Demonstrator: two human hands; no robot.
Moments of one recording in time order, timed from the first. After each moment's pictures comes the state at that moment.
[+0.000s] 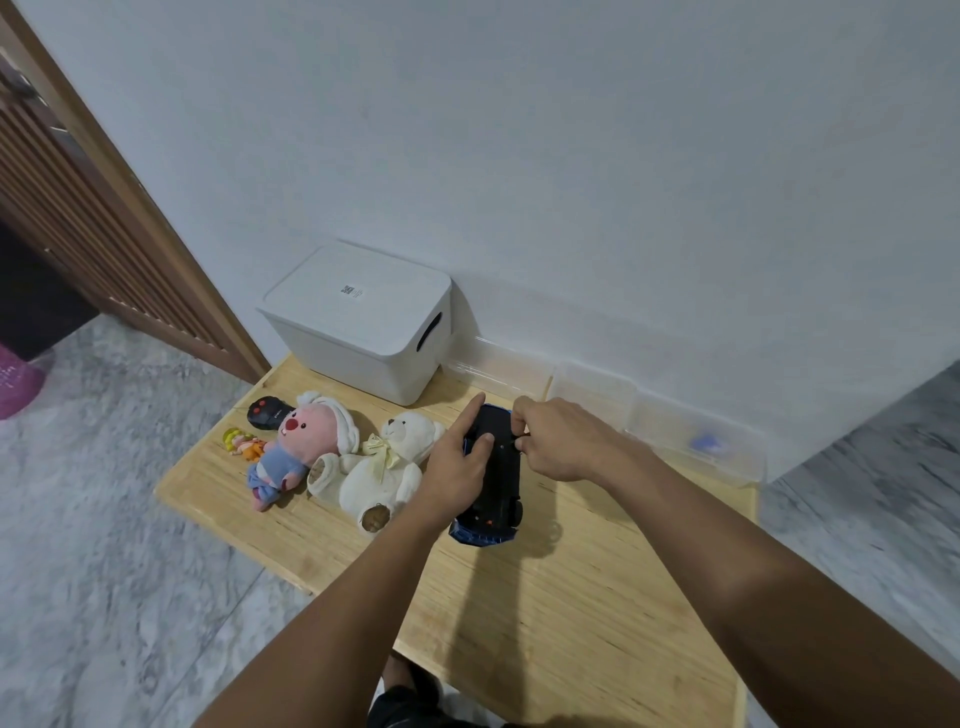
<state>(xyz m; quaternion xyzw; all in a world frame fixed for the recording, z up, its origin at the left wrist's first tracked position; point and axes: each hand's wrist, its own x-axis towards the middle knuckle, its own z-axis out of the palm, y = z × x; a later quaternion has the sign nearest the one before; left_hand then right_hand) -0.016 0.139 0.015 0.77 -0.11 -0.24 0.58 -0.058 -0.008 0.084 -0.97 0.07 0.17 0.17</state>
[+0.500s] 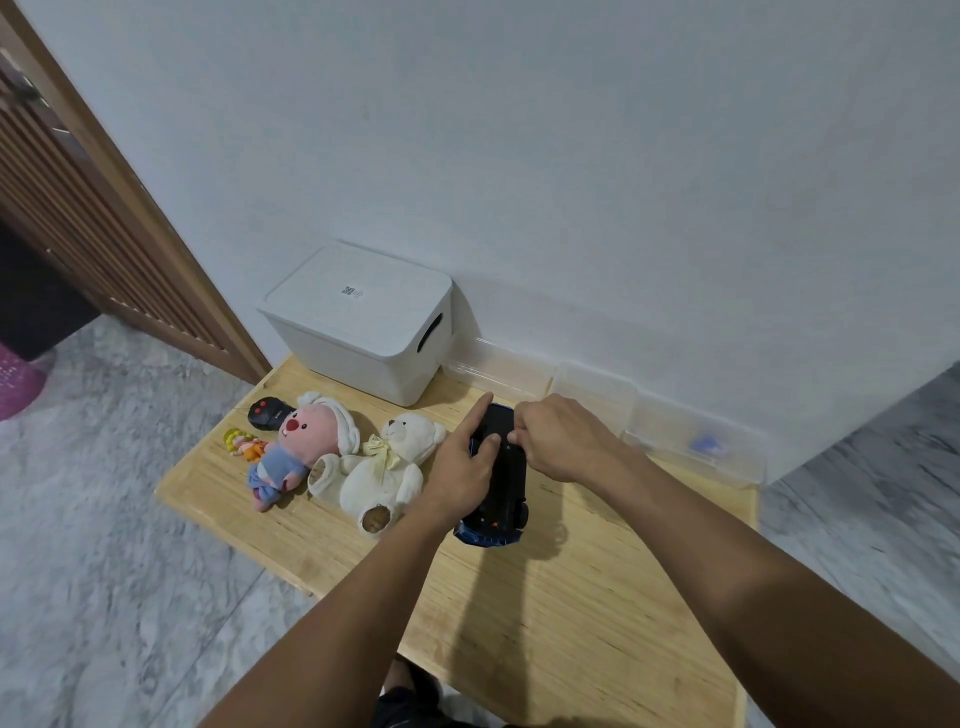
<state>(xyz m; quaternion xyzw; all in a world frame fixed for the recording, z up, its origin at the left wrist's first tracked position) -0.020 0.135 0.019 0.76 -0.13 -0.24 0.59 -0.056 -0.005 0.078 -0.98 0.06 0.10 0.13</state>
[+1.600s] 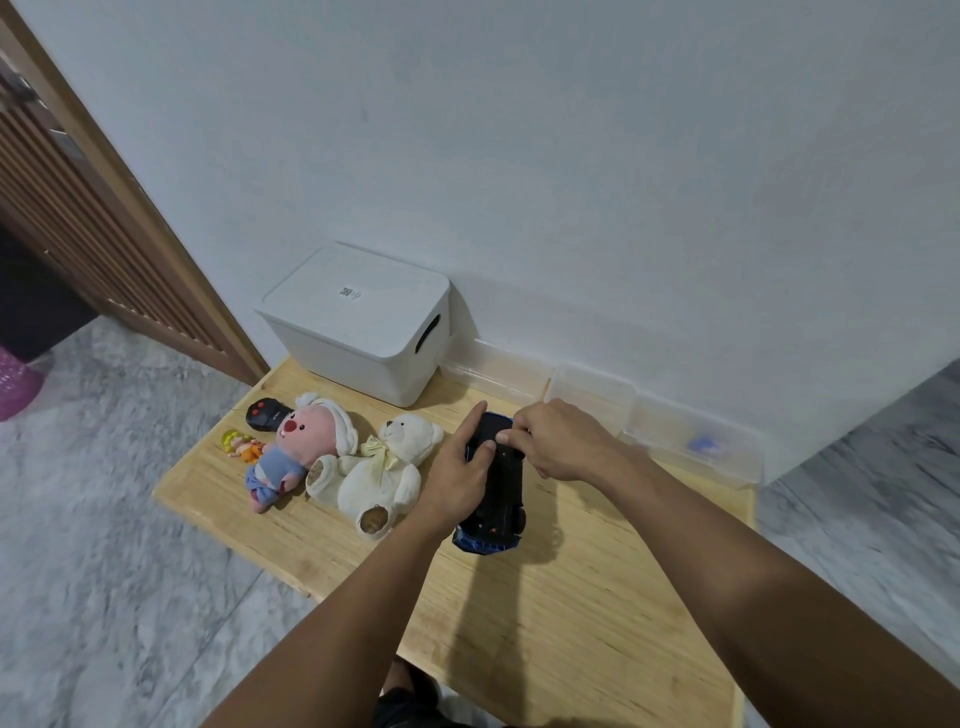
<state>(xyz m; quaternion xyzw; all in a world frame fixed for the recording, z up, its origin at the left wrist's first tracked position) -0.027 0.138 0.022 0.77 -0.12 -0.25 0.58 -0.055 -0.010 0.073 -0.96 0.09 0.13 0.21</state>
